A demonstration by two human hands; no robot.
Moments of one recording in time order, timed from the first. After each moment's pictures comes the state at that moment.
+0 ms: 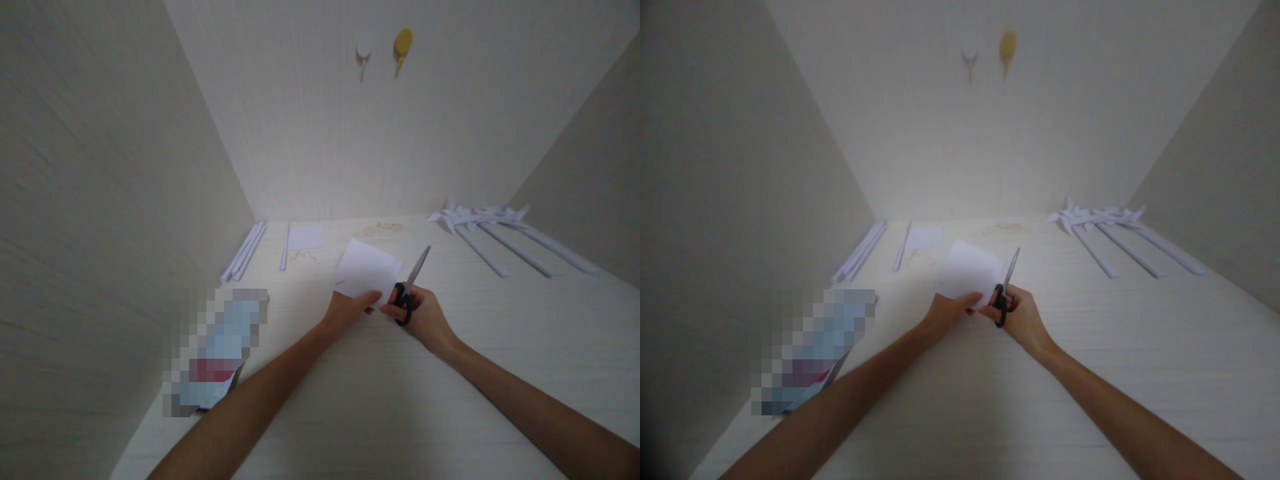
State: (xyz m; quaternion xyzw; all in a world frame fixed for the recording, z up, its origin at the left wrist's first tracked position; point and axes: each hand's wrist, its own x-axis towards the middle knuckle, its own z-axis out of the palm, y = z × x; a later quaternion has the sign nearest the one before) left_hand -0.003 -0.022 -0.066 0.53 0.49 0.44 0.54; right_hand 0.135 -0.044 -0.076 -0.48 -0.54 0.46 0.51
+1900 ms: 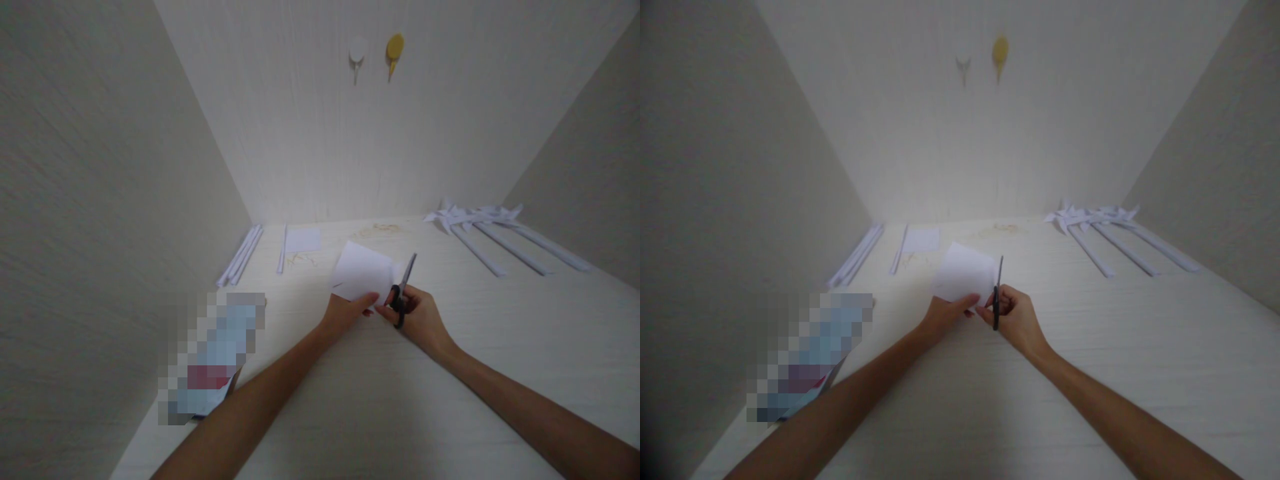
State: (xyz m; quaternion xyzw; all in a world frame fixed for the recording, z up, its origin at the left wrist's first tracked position) left_hand -0.003 -0.020 -0.071 0.55 0.49 0.43 0.53; right_hand 0.134 -0.046 -0.082 -0.52 -0.58 0.38 0.50
